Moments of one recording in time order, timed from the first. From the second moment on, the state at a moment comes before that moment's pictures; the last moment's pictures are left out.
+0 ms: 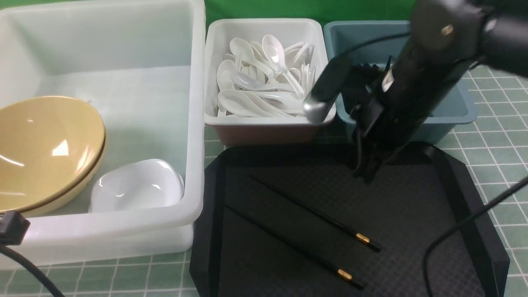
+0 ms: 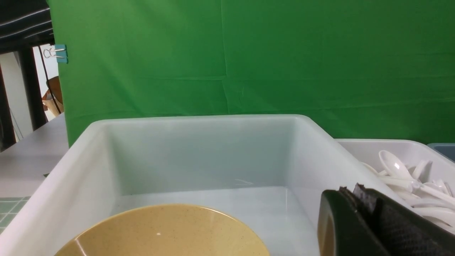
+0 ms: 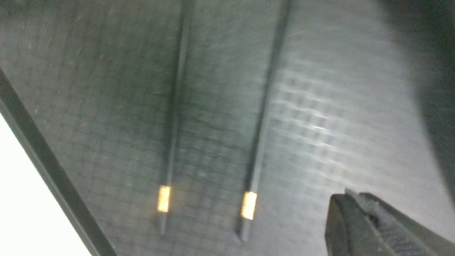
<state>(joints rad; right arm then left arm) 0.49 1.71 -1.46 0.11 1.12 -0.55 0.02 0.37 -0.24 0.25 -0.13 -0.26</state>
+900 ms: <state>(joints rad) 0.54 1.77 -1.27 0.04 0.92 -0.45 0.02 0.37 -0.24 0.25 -0.13 -0.26</state>
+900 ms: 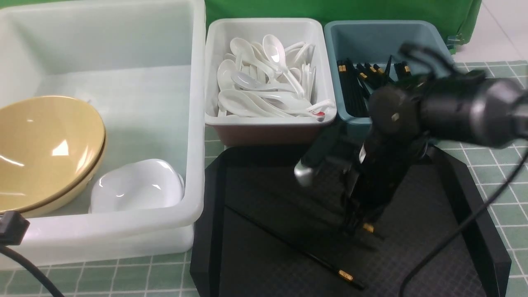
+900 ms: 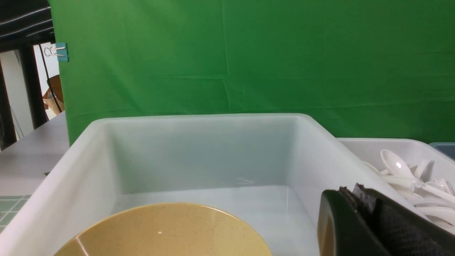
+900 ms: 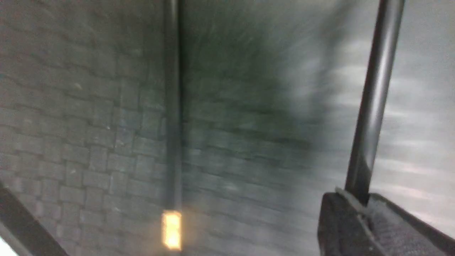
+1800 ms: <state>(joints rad) 0.46 1.78 -1.34 -0.02 0.91 -0.19 0.02 0.37 -0.24 0.25 -0.12 -0.26</state>
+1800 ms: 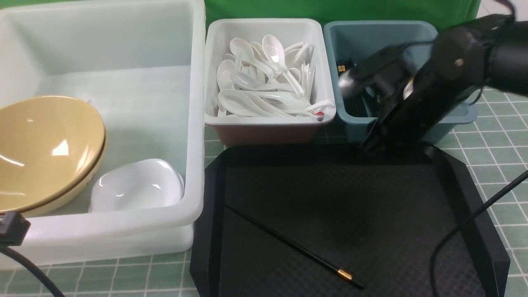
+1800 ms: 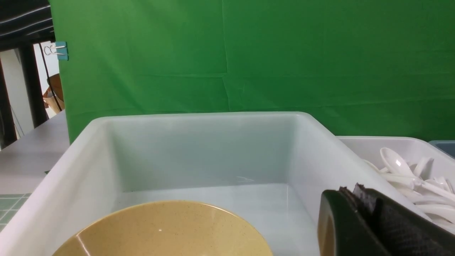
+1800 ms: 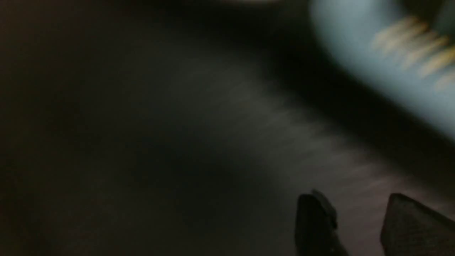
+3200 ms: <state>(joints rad) 0.29 1.72 -1.30 -0.17 0.03 0.09 0.02 0.37 -0.24 0.25 -0.12 -0.26</state>
